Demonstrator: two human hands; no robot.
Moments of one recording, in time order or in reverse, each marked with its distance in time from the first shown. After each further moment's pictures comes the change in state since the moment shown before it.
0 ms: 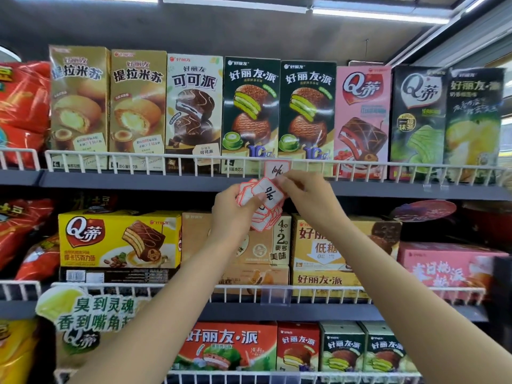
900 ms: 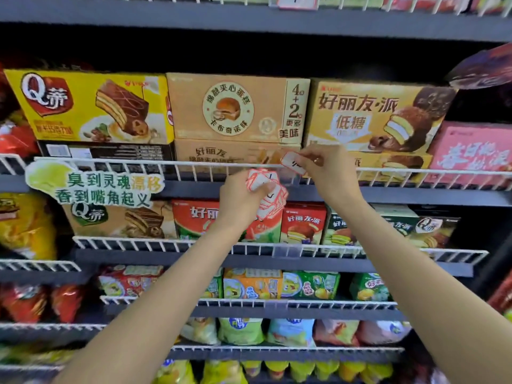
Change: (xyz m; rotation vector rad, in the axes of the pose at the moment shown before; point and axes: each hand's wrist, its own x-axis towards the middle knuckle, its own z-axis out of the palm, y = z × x) left_hand -0.093 -0.137 0.008 0.373 -0.116 -0.301; right_hand -0.106 0.106 0.070 -0.106 -0.040 0.224
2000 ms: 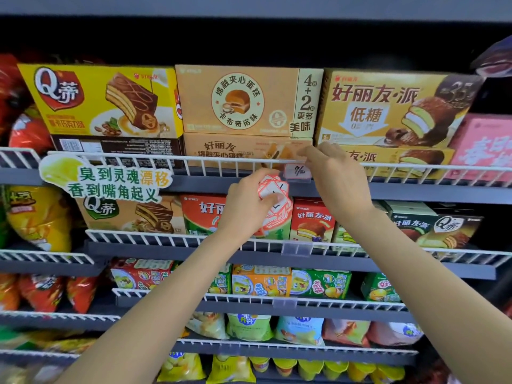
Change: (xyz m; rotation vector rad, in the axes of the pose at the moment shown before) left_hand -0.007 -0.016 -0.003 0.272 -0.070 0.130; right_hand -0.013 0.012 0.014 -0.531 0.107 -0.405
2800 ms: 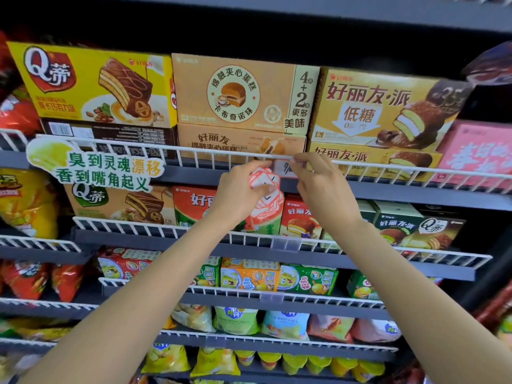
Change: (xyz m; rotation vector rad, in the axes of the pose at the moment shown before) left_hand 0.001 0.014 -0.009 -0.011 -0.022 -0.010; right_hand -0.021 0.009 0.018 0.032 -0.033 -0.113
